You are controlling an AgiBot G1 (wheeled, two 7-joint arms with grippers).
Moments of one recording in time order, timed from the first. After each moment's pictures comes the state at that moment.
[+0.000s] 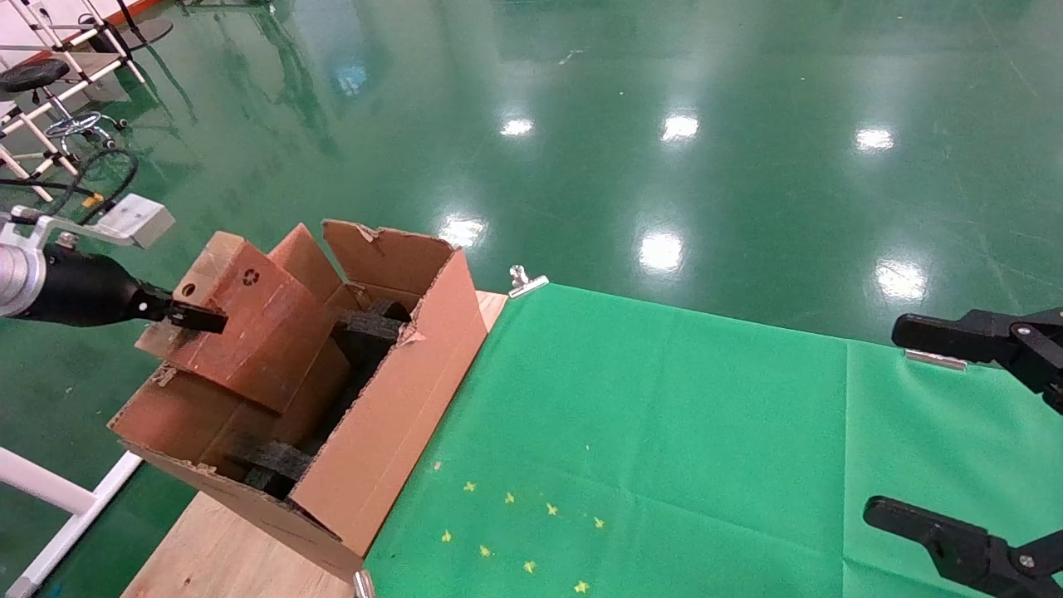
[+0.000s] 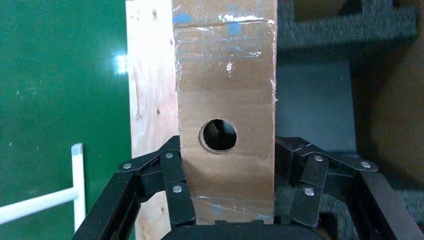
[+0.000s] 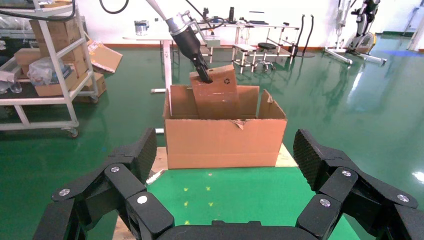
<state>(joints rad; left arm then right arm) -2.02 0.67 1.03 -0.03 1.74 1.15 -0.41 1.08 -0.58 -0.35 1.24 -0.67 -1.45 0.14</state>
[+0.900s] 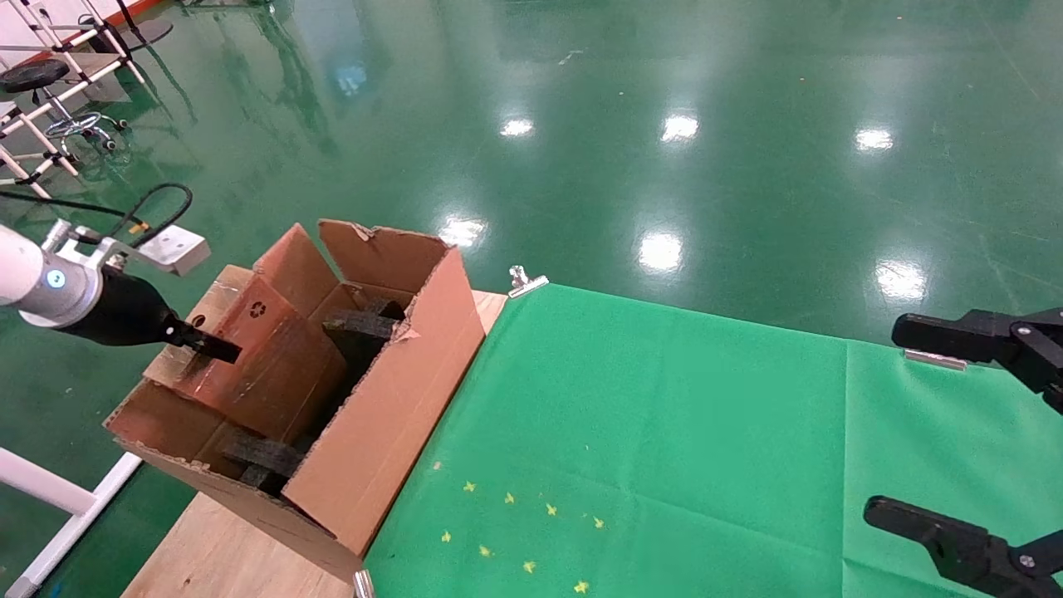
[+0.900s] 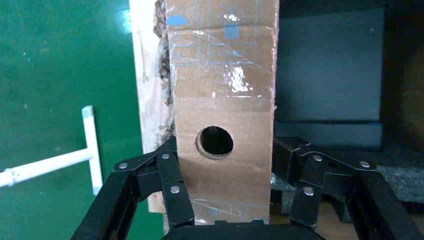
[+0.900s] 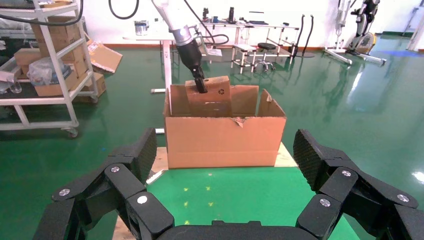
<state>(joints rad) -1.95 0.79 1.10 0.02 1.84 1.08 -0.55 1.08 -0.58 -0.35 1.24 -0.67 -1.45 0.14</state>
